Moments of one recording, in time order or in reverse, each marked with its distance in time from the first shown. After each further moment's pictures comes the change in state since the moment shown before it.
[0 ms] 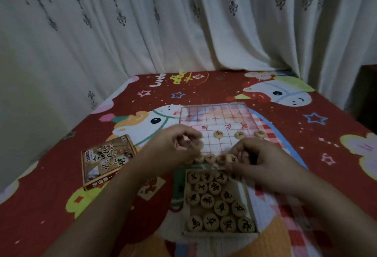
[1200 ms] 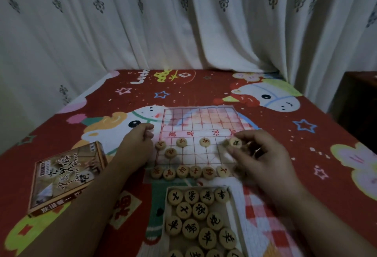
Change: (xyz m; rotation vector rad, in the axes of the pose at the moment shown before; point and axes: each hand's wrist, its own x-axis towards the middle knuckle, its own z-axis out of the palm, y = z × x) left_hand 0.072 -0.101 0.022 -0.026 0.298 -0.417; right_hand 0.037 0.043 -0.003 0.071 0.487 -0.121
